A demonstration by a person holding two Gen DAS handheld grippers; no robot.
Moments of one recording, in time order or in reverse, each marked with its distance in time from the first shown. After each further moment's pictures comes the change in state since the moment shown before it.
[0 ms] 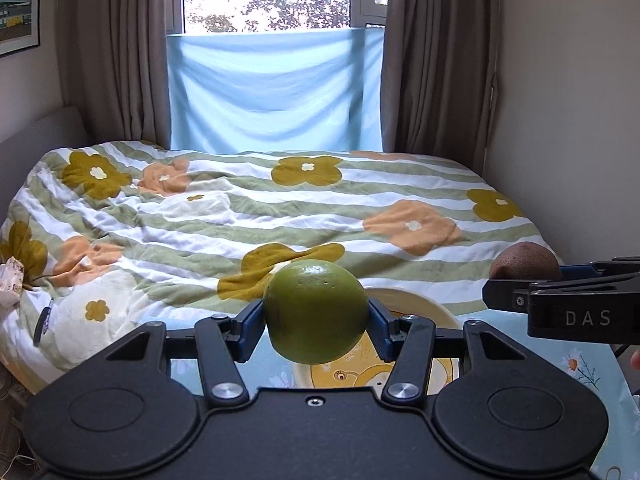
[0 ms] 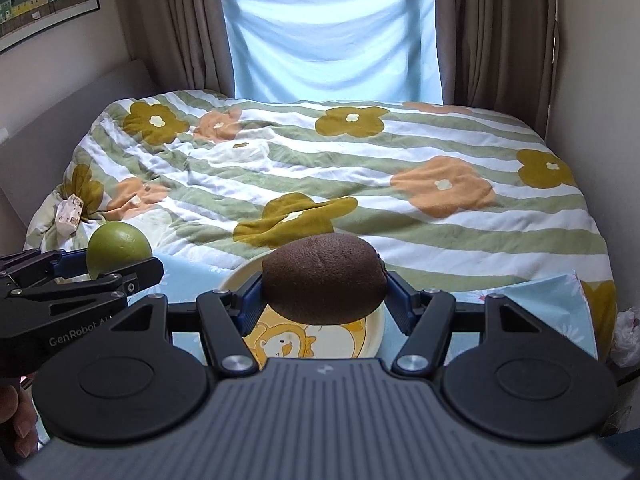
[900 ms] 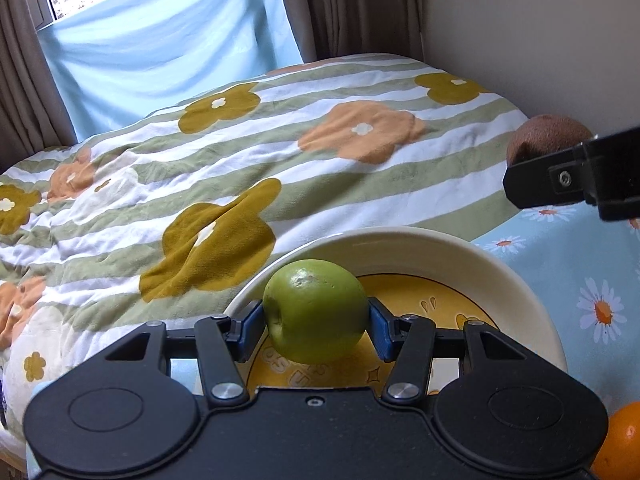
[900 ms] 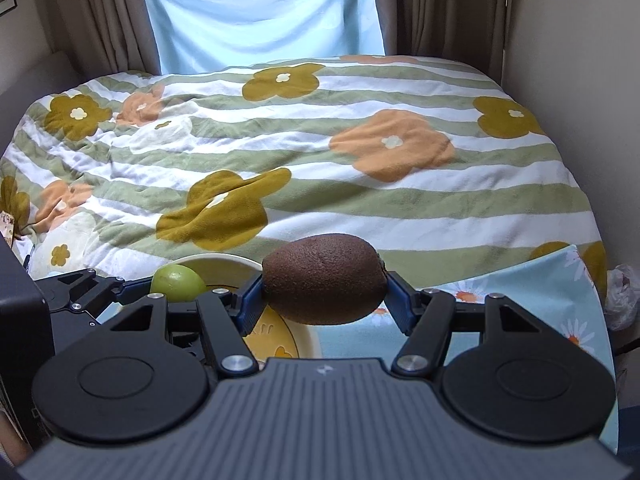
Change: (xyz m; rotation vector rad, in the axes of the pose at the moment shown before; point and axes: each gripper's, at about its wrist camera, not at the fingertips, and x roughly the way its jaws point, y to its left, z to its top) left arm 0.171 -0.053 -0.018 0.320 0.210 -0.103; right arm 0.100 -0.051 0.008 0.126 0.110 -0.154
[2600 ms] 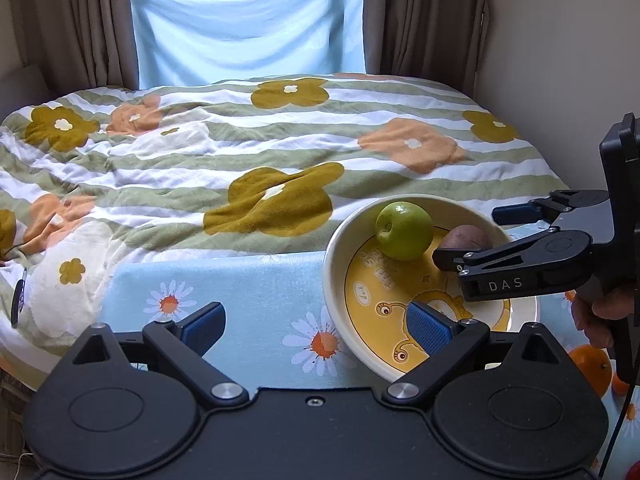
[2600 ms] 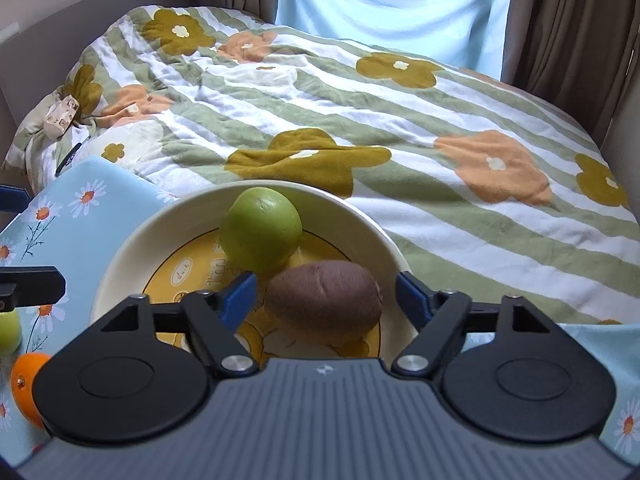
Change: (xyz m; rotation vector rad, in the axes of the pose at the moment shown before) left arm -0.109 0.069 -0.064 -0.258 -0.013 0.027; right arm 0.043 0.058 -0.045 -0.380 -0.032 0.165
